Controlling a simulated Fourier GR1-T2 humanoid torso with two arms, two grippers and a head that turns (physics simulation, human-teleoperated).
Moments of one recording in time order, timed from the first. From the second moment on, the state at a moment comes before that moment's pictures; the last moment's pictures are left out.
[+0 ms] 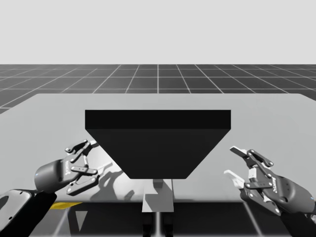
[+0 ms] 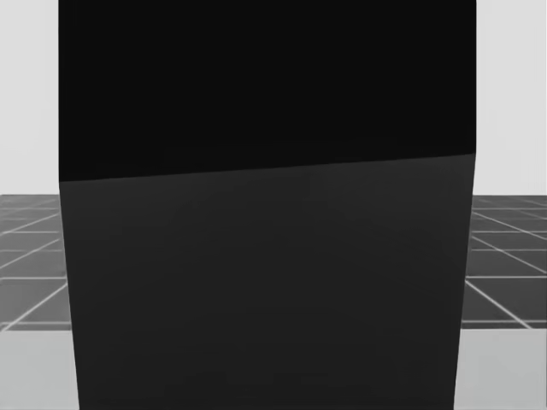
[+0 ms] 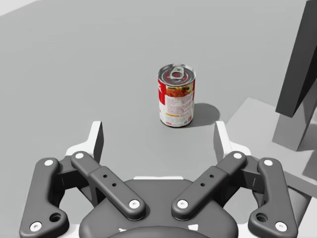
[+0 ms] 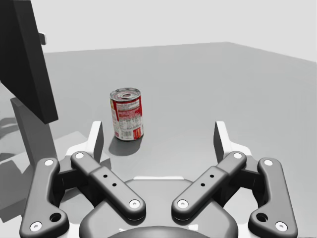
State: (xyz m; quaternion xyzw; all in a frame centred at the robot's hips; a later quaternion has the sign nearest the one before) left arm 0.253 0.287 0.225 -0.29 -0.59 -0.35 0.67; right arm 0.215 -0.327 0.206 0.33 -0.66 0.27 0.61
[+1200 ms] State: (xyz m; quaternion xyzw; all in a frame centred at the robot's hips) left arm 0.355 0.175 0.169 -0.27 -0.52 -0.45 0.68; right arm 0.233 -0.320 0.174 0.32 -0.67 0.30 0.61
